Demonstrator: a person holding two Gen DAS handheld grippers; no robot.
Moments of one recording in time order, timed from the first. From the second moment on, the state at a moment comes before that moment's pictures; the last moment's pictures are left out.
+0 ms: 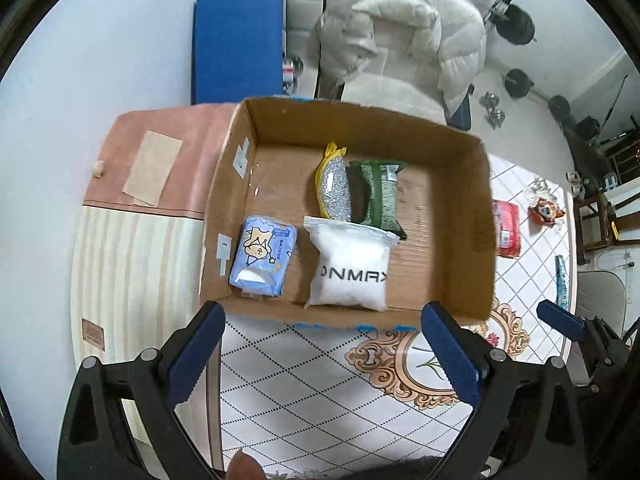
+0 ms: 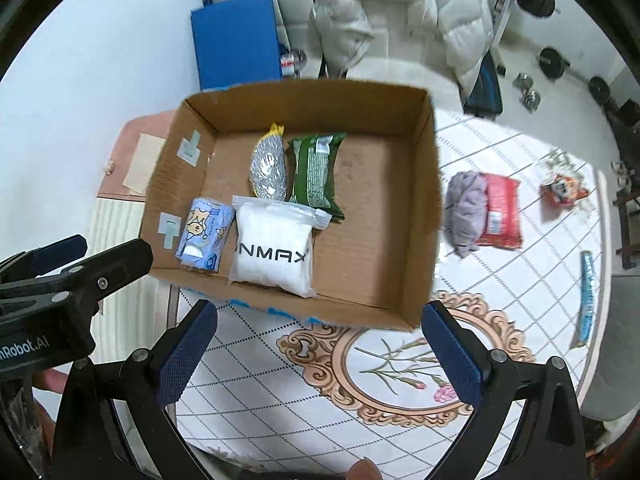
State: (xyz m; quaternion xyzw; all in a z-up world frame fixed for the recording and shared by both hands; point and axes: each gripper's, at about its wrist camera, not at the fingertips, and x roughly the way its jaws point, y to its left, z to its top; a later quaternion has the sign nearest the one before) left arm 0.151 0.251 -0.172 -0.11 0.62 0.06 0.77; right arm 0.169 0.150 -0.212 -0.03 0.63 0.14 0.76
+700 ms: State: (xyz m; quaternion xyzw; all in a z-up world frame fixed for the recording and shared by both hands) left arm 0.234 0.038 -0.144 -0.01 0.60 -0.05 0.80; right arm 0.165 -0.100 -0.174 0.09 0.61 0.01 0.79
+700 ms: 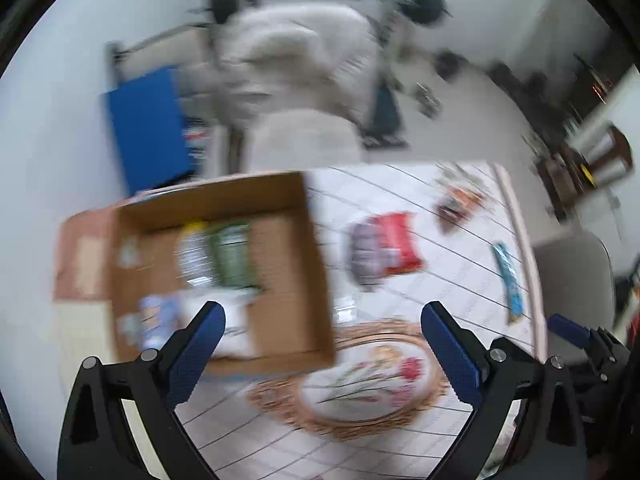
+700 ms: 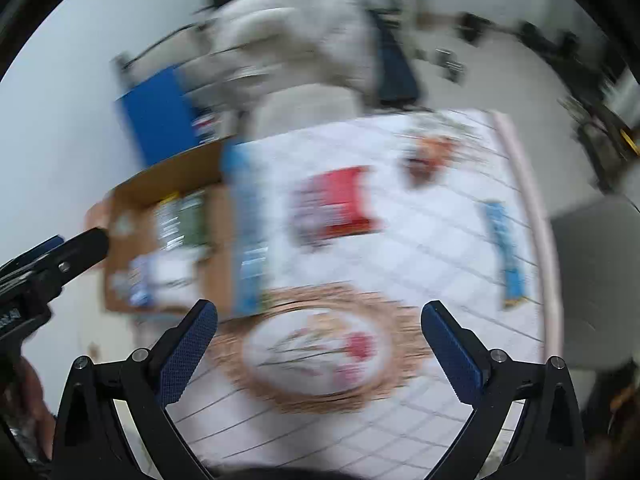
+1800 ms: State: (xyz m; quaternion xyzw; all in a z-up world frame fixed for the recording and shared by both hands) left arm 0.350 -0.091 -0.394 -0.03 0.77 -0.04 0.63; right arm 0.405 -0.242 -0.401 0.19 0.73 -0.03 0.66
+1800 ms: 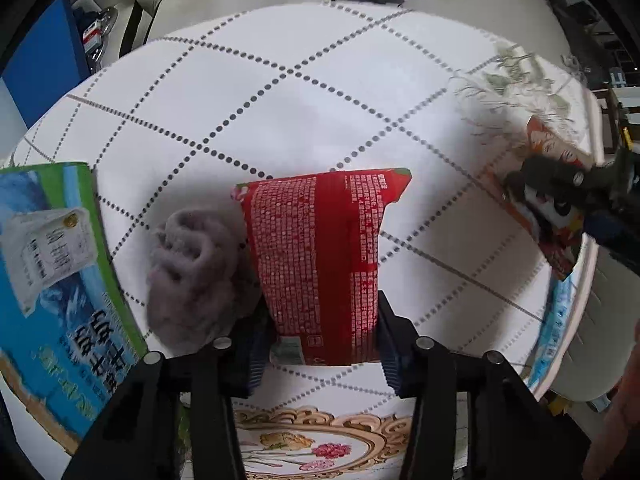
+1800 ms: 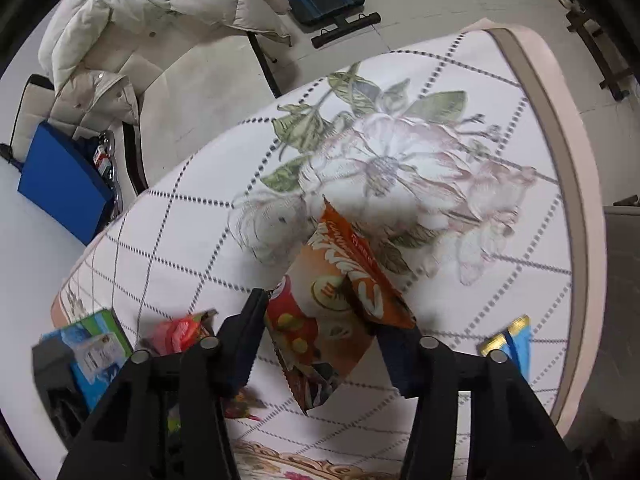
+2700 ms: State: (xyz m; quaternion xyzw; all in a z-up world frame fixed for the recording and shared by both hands) left arm 0.169 -0.041 -0.256 -0.06 0.71 -0.13 0.69; right arm 0.169 -0.192 -0.289 0.16 0.69 0.10 0.70
